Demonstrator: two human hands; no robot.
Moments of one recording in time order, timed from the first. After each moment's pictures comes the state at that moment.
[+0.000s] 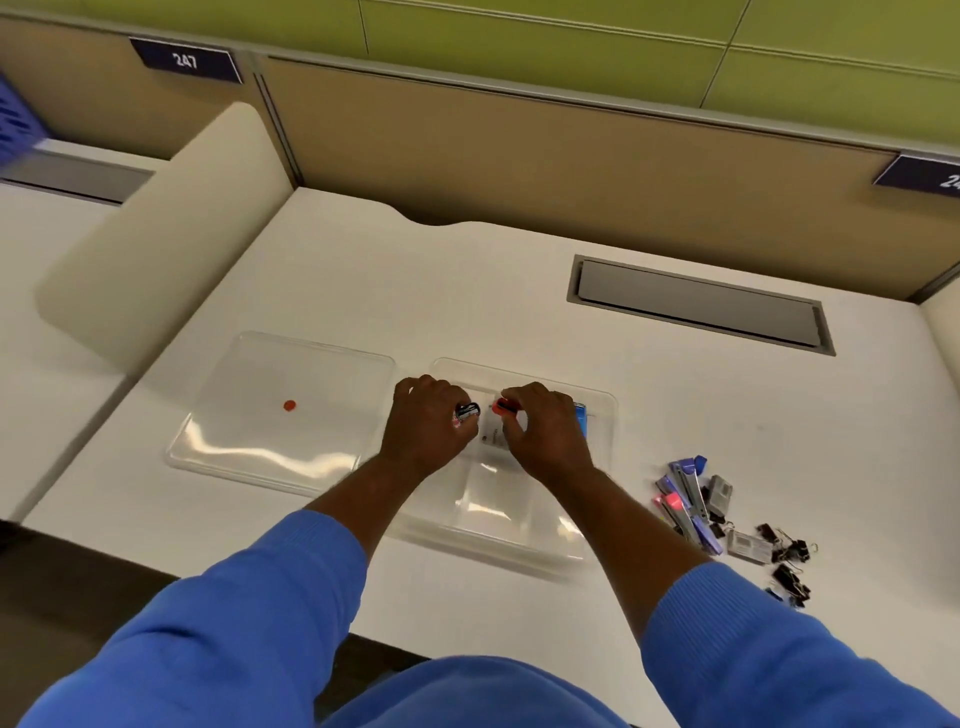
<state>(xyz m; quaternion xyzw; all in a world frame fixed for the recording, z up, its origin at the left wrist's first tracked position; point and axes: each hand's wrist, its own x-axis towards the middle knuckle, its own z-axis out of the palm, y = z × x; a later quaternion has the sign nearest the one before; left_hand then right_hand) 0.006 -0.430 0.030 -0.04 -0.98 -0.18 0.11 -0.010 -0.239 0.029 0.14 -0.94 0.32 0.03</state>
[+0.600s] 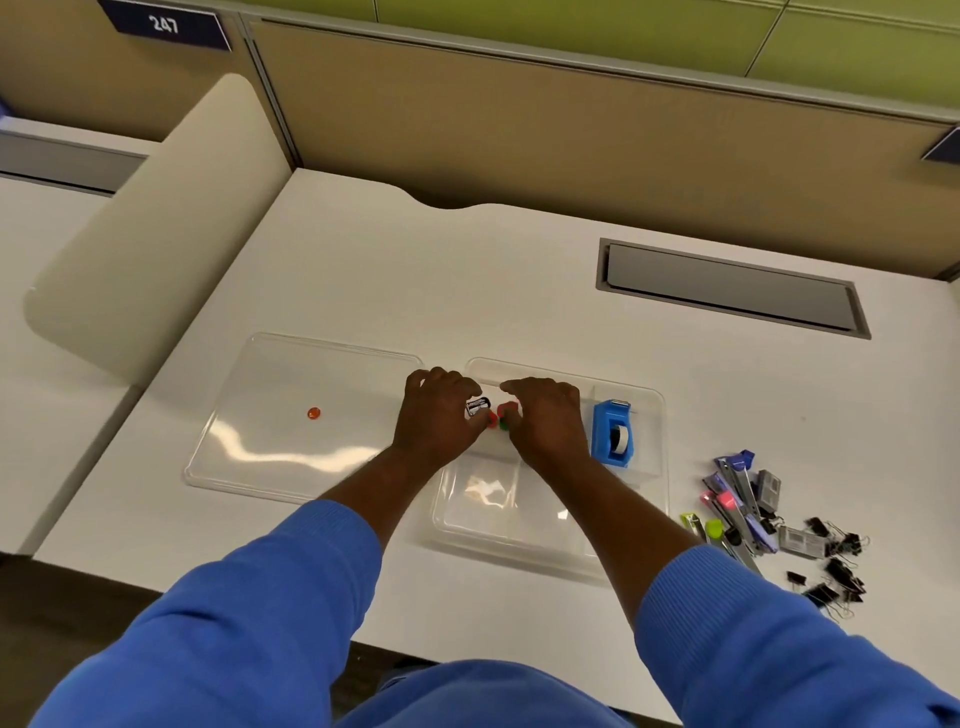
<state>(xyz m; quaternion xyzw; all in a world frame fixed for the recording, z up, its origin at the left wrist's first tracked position) -0.020 -0.485 0.008 -0.06 -0.98 -0.19 0.10 -0.030 -0.312 0.022 0.10 -0.97 0.22 -0.02</state>
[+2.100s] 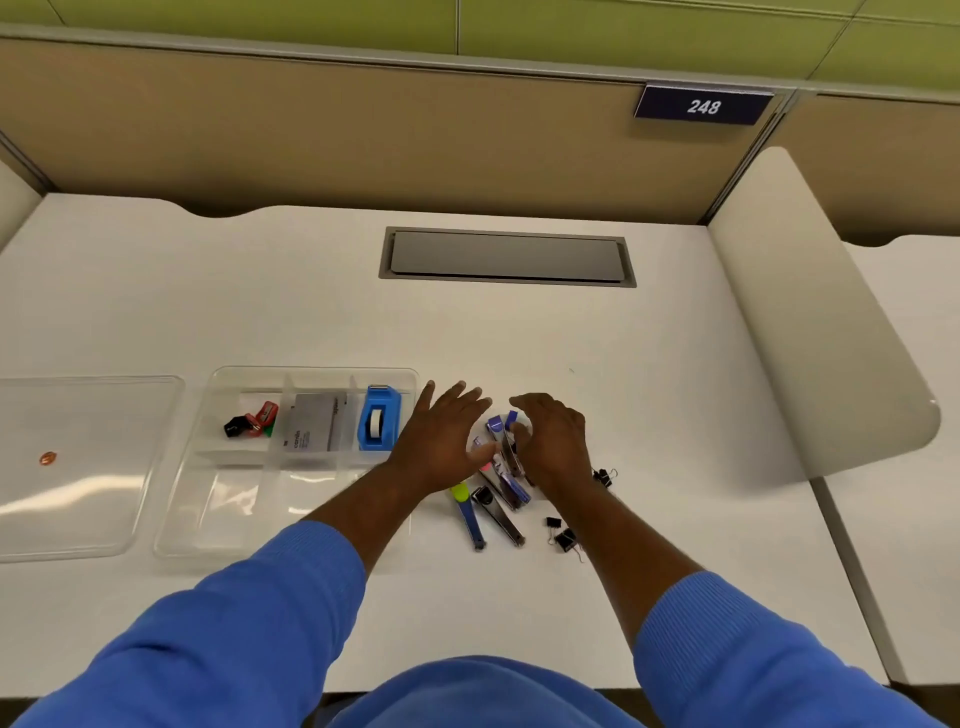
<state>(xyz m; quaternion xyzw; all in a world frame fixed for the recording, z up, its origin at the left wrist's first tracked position) -0.009 -0.161 -0.002 -0.24 -0.96 -0.16 -0.06 0.019 0.026 0.000 -0.02 -0.96 0.26 0.02</state>
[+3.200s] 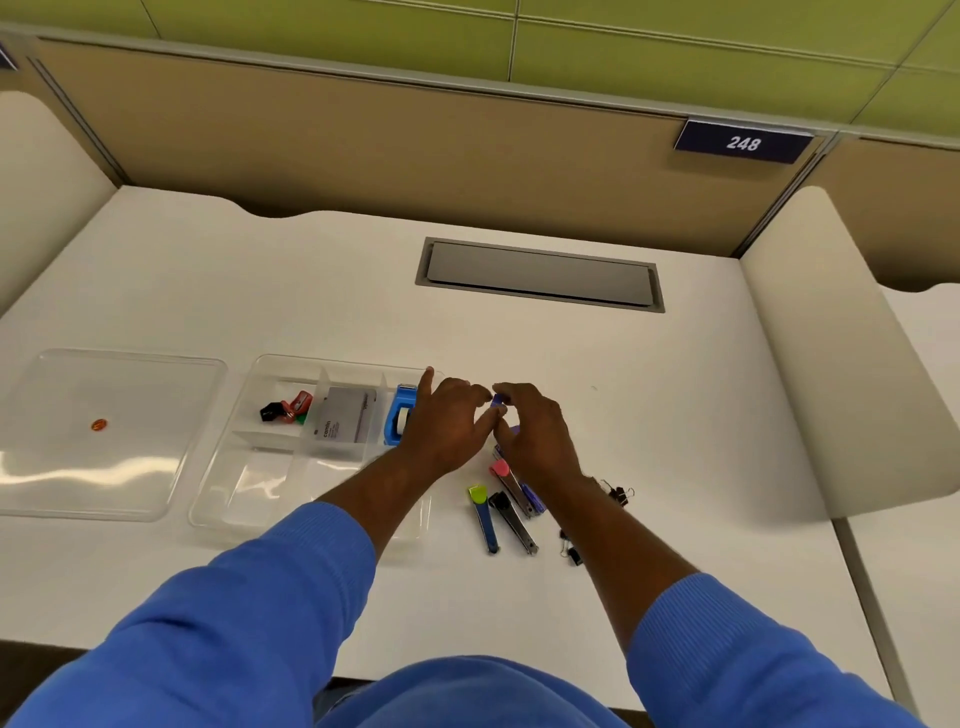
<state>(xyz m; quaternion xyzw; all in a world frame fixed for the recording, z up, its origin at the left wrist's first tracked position) -0.016 -0.173 0.023 -0.13 -0.97 -0.23 0.02 0.010 -0.019 0.031 0.06 -0.92 0.38 0.05</state>
